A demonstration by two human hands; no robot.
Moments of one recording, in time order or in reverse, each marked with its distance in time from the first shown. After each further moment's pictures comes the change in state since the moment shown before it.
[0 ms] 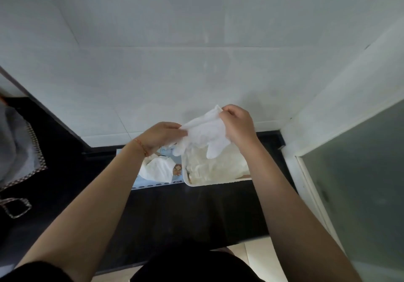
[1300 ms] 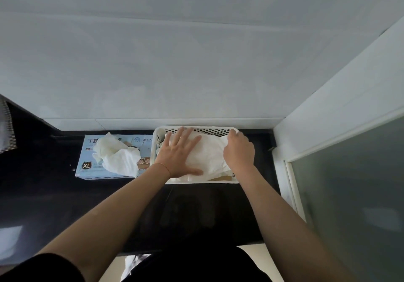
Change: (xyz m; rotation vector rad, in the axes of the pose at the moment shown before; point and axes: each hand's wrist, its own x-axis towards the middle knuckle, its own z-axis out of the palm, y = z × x) left_hand 0.072 -0.072 0.148 1.265 0.153 0.114; right_hand 0.051 0.164 -0.044 -1.059 -0.100 -0.120
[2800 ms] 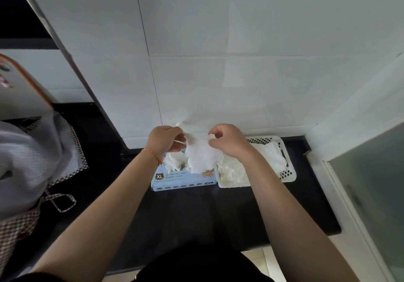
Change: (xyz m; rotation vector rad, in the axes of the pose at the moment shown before) left_hand -0.108 -0.177 -0.133 -1.509 0.131 -0.534; right_hand -0.050 -0.215 -0.091 0.715 -0.199 -0.105
